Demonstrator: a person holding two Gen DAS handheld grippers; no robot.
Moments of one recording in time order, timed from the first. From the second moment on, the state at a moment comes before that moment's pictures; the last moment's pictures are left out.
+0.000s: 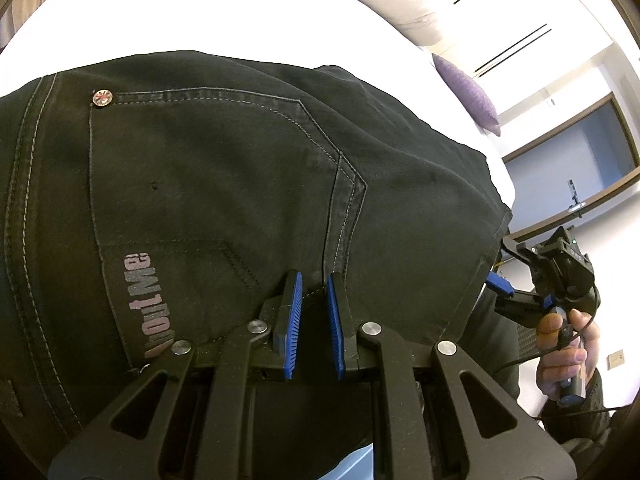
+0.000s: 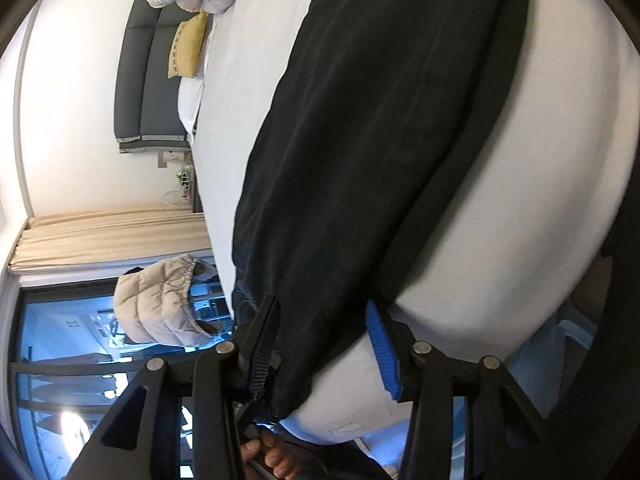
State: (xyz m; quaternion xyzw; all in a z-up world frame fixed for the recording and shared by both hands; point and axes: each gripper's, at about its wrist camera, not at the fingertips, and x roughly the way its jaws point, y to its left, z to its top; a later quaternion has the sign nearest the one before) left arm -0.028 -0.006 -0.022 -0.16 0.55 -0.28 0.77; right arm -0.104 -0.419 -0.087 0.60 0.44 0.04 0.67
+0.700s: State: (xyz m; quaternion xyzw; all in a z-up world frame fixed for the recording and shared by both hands) left arm -0.028 -0.005 -0.020 -0.16 0.55 -0.28 0.77; right arm -0.117 -0.418 -0.108 0.60 0.44 0.03 0.67
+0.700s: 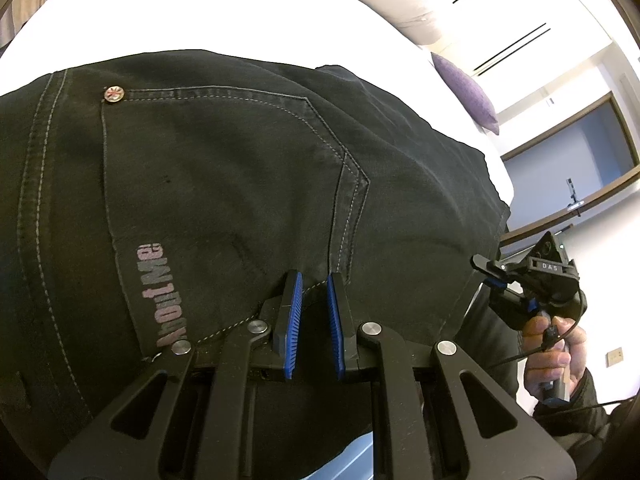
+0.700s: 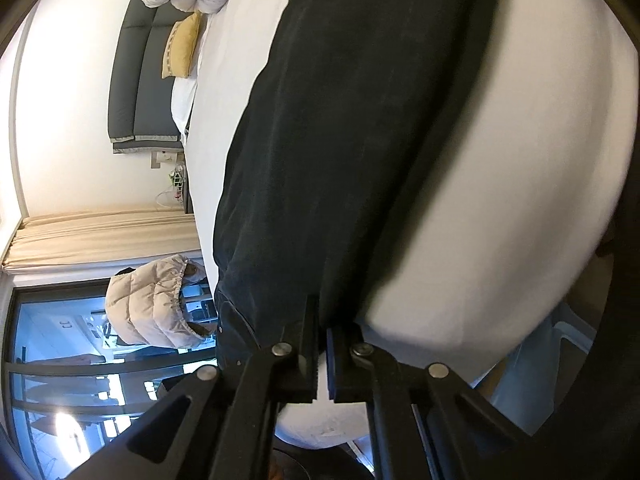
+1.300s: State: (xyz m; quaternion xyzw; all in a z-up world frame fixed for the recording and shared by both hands) left arm -0.030 0.000 -0.027 -0.17 0.55 -0.29 0.77; right arm -0.102 -0.437 -0.023 0.49 0.44 -0.02 0.75
